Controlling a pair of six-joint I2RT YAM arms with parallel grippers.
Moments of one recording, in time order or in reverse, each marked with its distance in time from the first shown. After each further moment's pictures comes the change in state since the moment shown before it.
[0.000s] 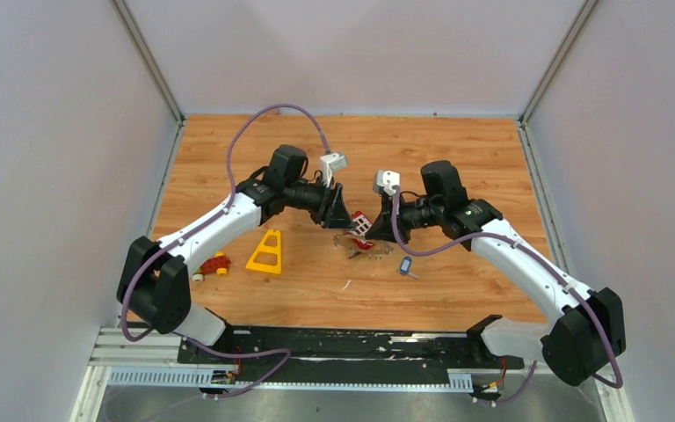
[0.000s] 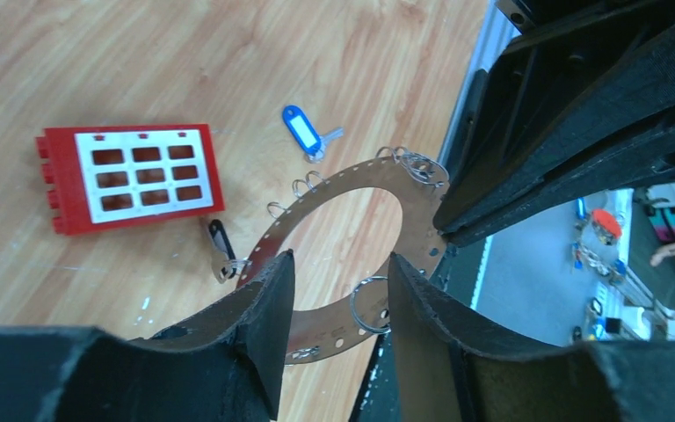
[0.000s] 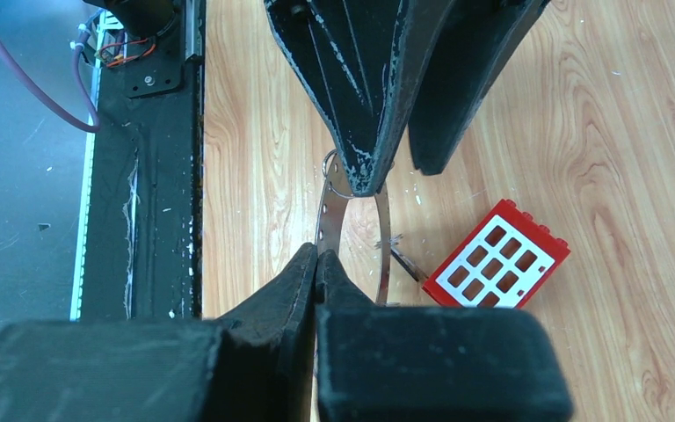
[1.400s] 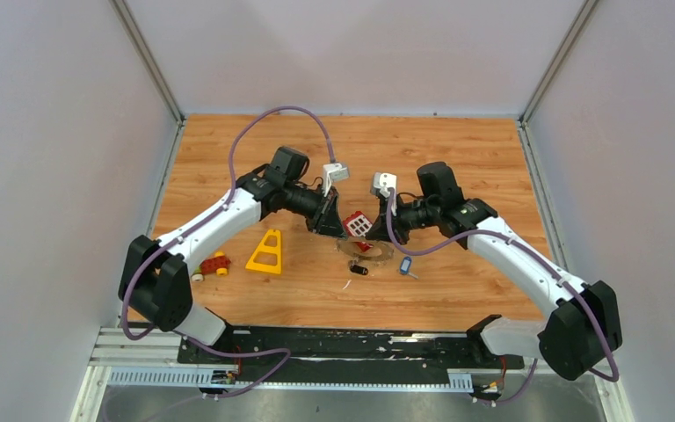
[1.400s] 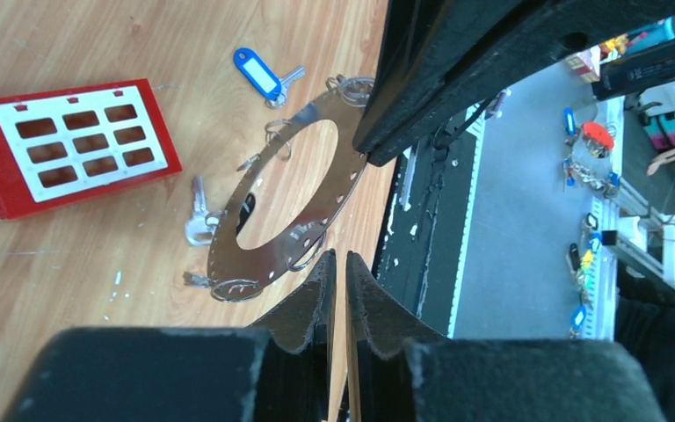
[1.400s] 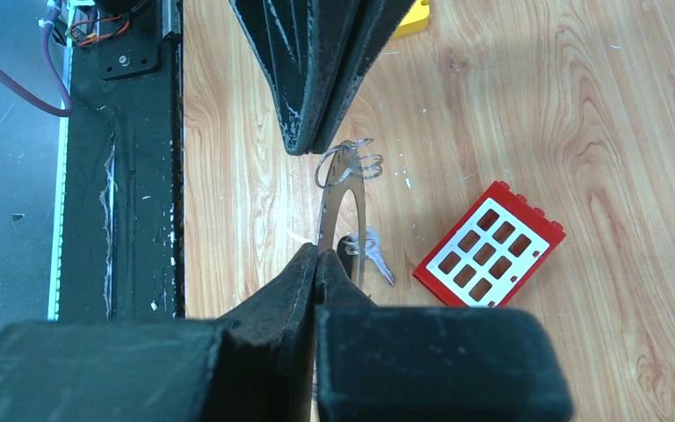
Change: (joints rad) left arm 0.005 0.031 0.060 -0.241 0.141 0.211; right arm 0.000 0.030 -0.007 -0.006 0.037 -0.038
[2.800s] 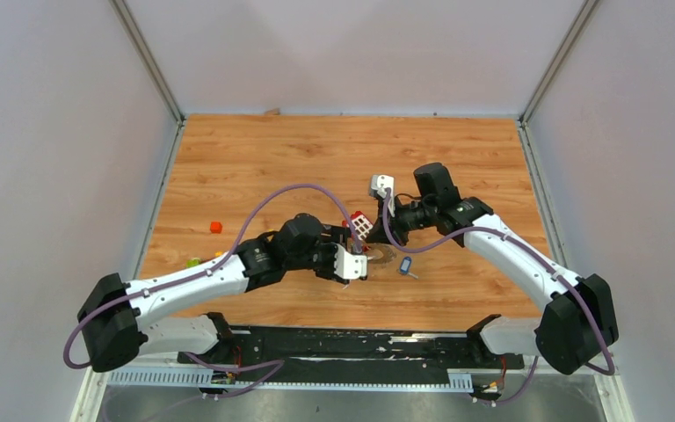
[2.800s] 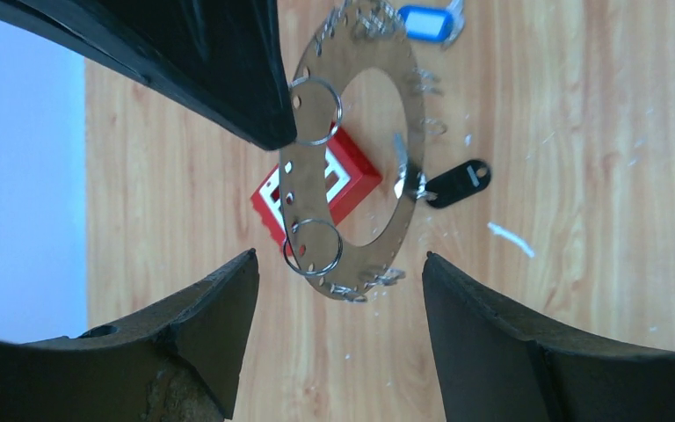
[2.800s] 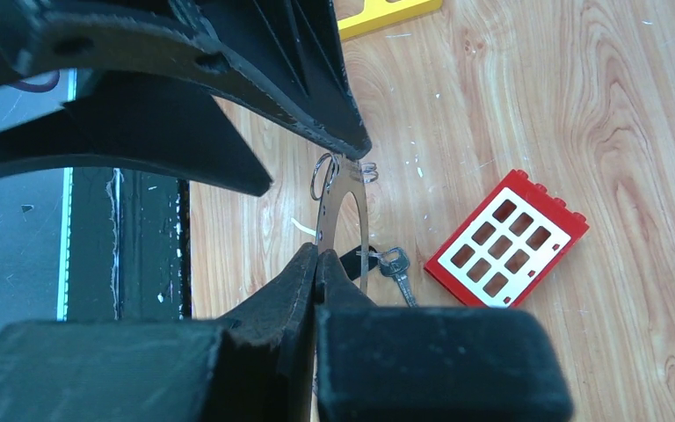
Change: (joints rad) left arm -0.415 -0.346 -0.394 0.352 -0.743 0.731; right arm 0.000 0.034 0.000 -0.023 -0.011 -0.011
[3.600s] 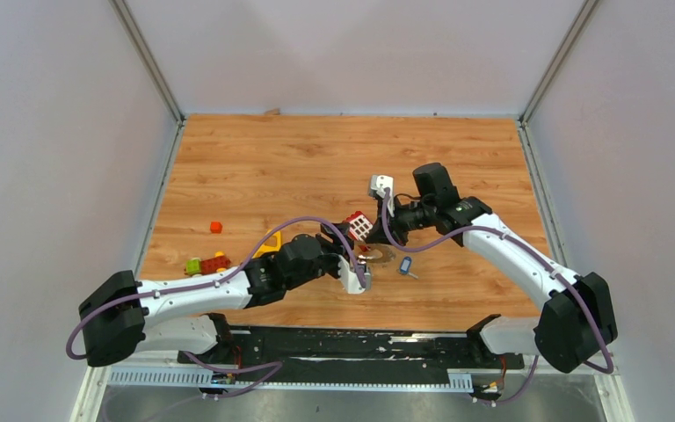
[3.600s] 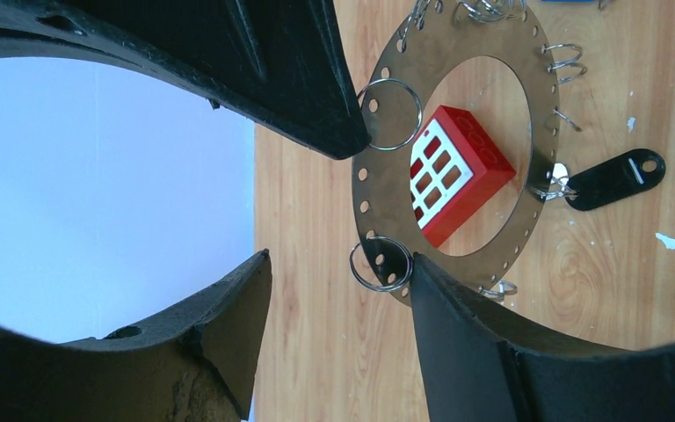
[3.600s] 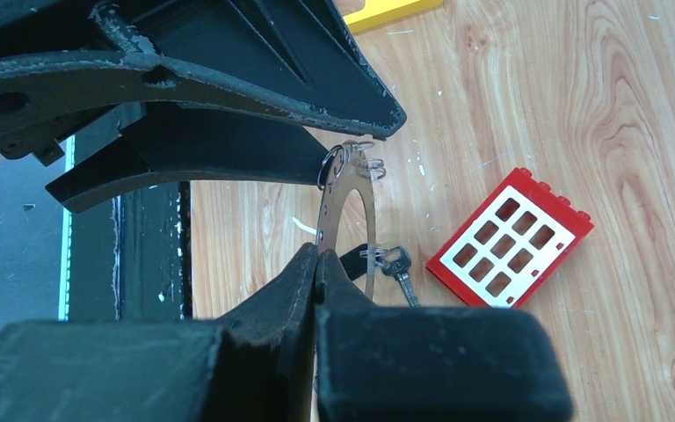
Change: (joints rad) left arm -0.121 -0.002 -0.199 0.412 -0.345 0.278; right arm 0.000 0.010 0.000 -0.001 -0.003 0.000
